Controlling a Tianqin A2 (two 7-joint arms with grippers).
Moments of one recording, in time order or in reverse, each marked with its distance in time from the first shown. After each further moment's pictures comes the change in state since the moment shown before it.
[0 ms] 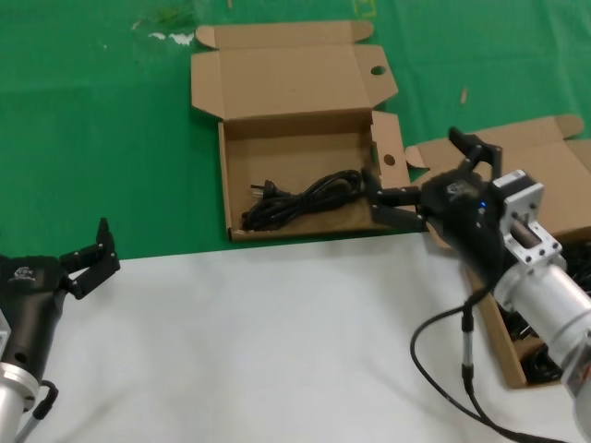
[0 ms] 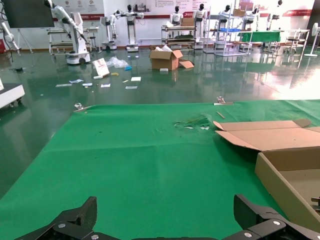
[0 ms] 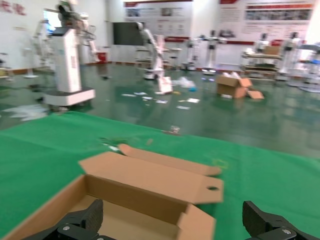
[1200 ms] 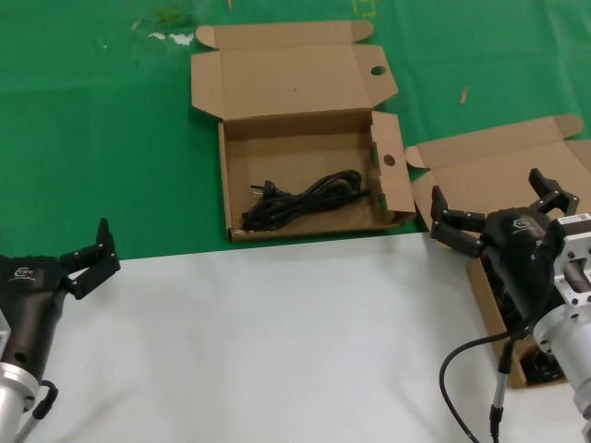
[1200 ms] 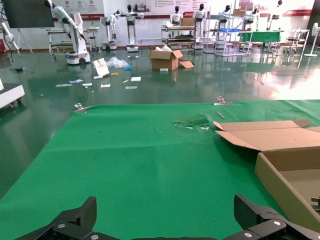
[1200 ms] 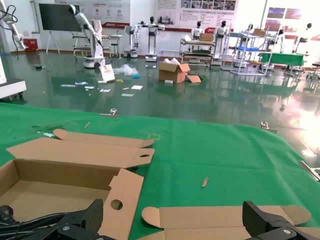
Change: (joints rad) left arm 0.000 0.000 0.000 0.000 0.000 0.000 0.000; right arm -0.193 -0.032 0.080 0.104 0.033 0.243 0.006
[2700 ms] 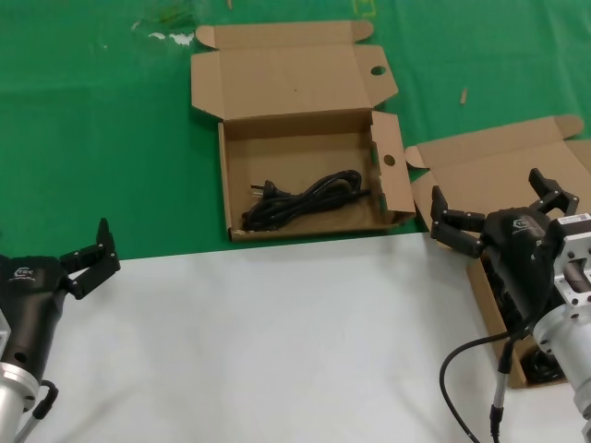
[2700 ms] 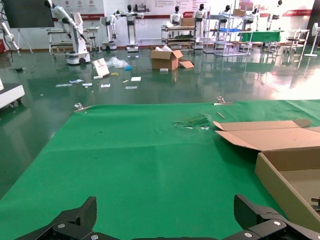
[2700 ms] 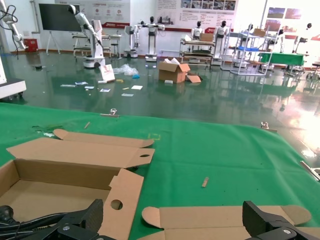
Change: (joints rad) left arm 0.000 0.000 0.000 0.000 0.000 0.000 0.000; right arm 0.000 0.000 0.000 0.000 0.000 0.000 0.000
